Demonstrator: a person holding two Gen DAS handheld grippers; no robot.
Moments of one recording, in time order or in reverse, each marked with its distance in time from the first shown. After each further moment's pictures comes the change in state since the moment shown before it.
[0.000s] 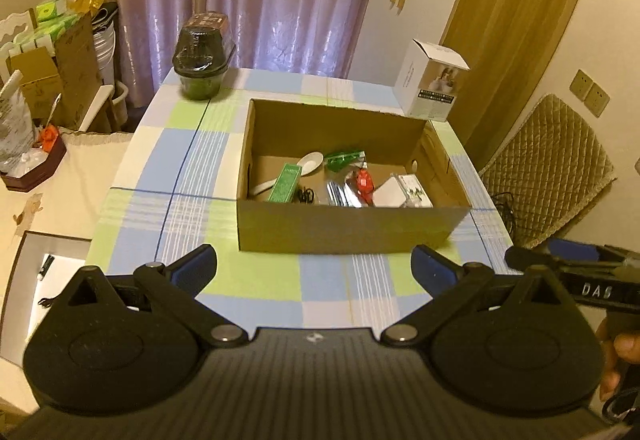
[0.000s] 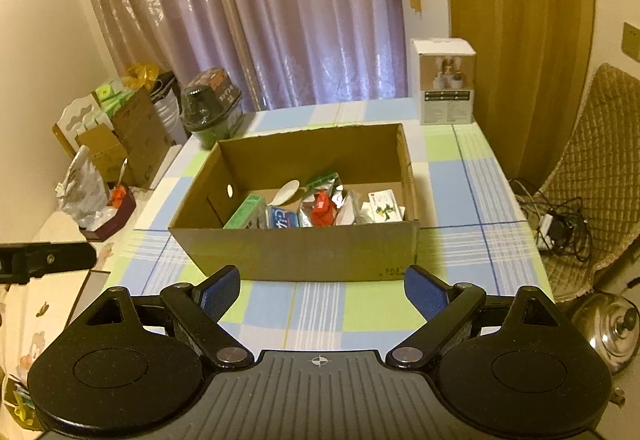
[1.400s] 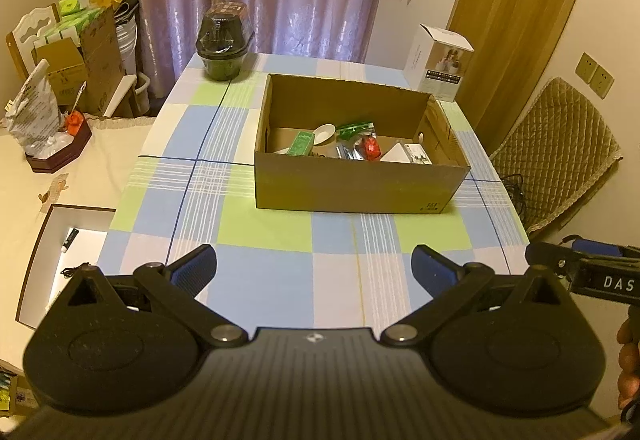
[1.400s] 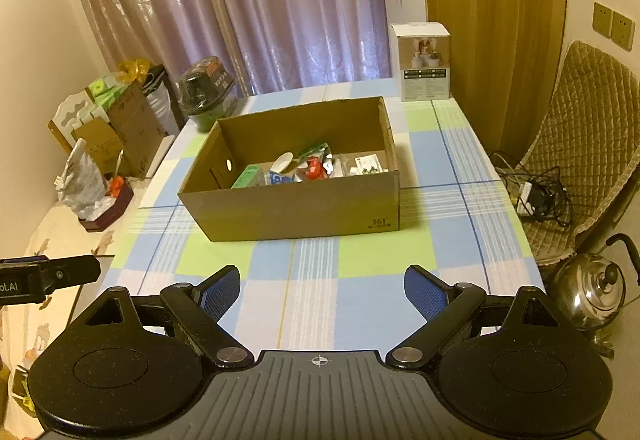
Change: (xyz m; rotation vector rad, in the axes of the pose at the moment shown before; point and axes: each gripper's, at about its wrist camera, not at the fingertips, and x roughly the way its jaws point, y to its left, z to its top) left arm -0.036 -0.011 -0.045 -0.012 0.005 0.069; right arm -0.047 0.012 -0.039 0.034 0.036 -0.034
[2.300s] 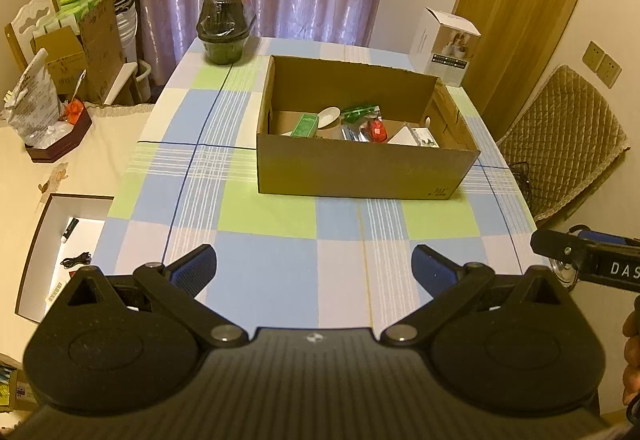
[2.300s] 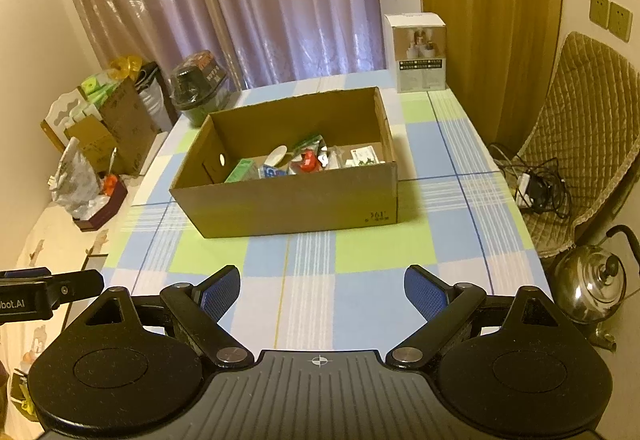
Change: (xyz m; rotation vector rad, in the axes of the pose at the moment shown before) left arm 0.019 0.005 -0.007 -0.010 0.040 0.013; right arm 0.015 -0.002 0.000 0.017 0.020 -0.013
